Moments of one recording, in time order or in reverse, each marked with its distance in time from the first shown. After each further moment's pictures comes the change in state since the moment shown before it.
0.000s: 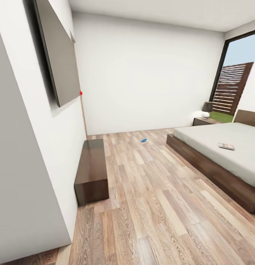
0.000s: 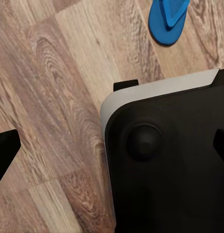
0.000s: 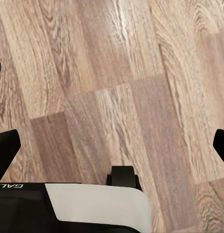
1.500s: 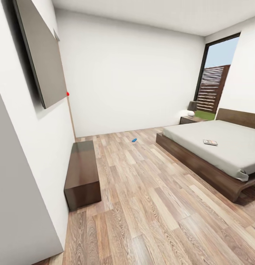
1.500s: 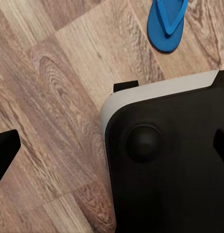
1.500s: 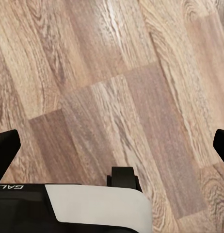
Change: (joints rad) left arm 0.000 0.000 0.000 0.000 0.000 0.000 0.000; right arm 0.000 0.000 0.000 0.000 0.000 0.000 0.000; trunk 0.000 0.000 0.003
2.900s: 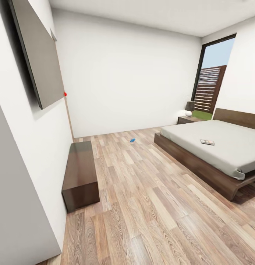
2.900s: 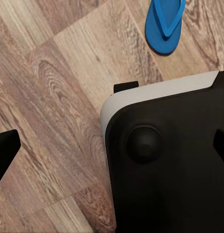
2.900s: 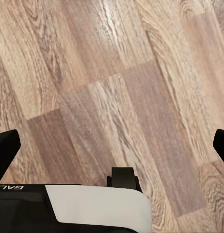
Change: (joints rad) left arm 0.000 0.000 0.000 0.000 0.000 0.000 0.000; right arm 0.000 0.000 0.000 0.000 0.000 0.000 0.000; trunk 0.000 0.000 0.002
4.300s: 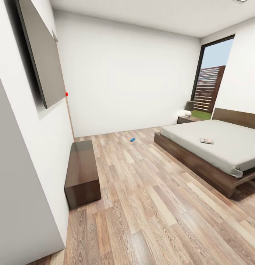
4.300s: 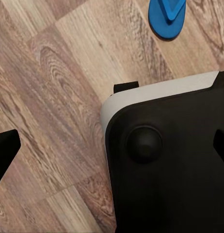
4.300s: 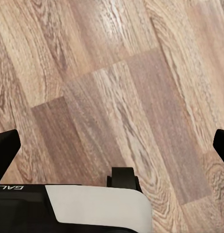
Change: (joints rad) left arm 0.000 0.000 0.000 0.000 0.000 0.000 0.000; right arm 0.000 0.000 0.000 0.000 0.000 0.000 0.000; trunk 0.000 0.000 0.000
